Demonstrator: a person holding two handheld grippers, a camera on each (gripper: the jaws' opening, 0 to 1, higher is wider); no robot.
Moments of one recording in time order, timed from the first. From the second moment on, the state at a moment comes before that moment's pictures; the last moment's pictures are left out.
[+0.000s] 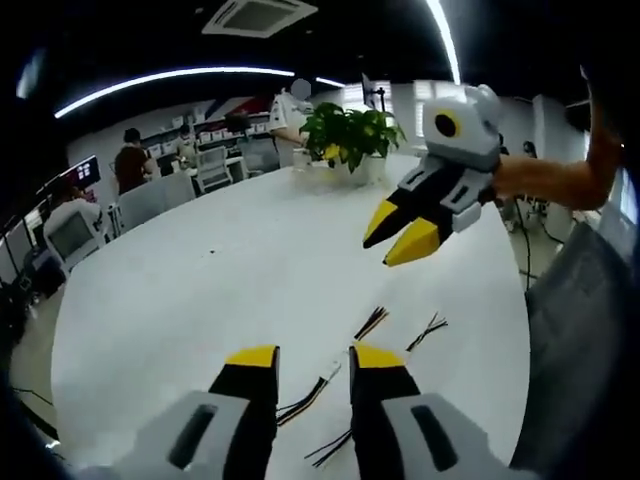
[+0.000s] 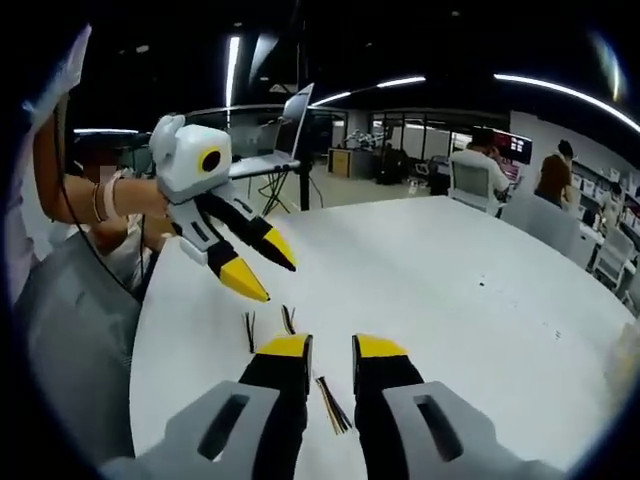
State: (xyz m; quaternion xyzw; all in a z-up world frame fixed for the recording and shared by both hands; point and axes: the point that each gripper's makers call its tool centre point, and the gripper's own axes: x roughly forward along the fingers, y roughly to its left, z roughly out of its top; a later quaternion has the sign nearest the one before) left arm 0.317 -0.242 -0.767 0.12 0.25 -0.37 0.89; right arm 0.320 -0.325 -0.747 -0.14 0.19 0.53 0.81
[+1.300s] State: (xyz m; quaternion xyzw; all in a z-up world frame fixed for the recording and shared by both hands) left arm 0.324 -0.252 -0.838 0.20 0.29 -0.44 0.83; right arm 0.320 -0.309 -0.838 -0.21 0.25 0.58 0.74
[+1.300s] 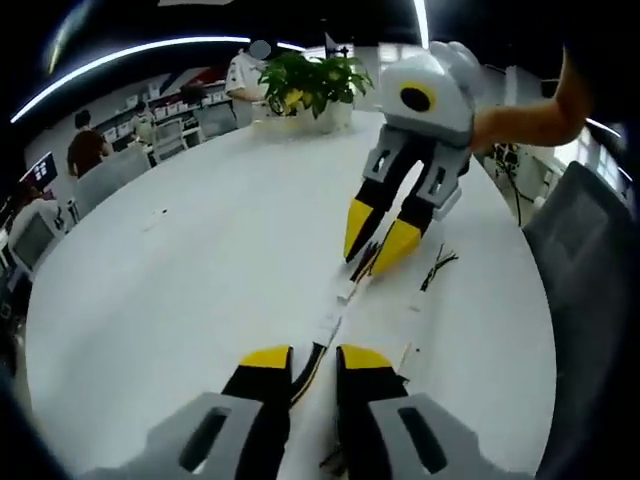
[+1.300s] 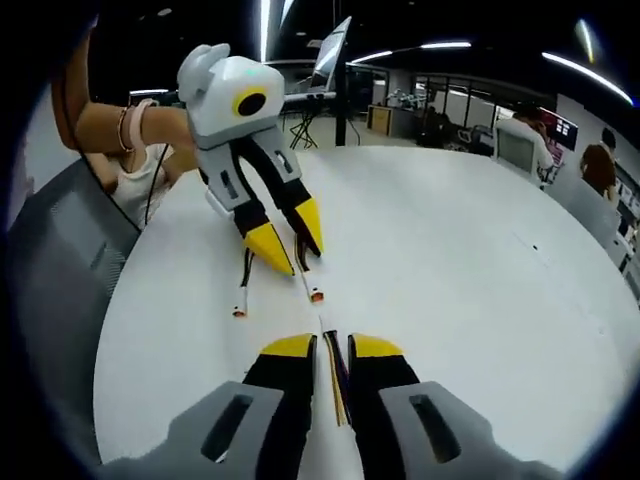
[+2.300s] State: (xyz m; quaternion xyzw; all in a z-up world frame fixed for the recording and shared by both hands) left arm 0.326 -0.263 -0.850 0.22 0.26 -0.48 0.81; right arm 0.319 -0.301 -0.849 -0.21 0.26 0.59 0.74
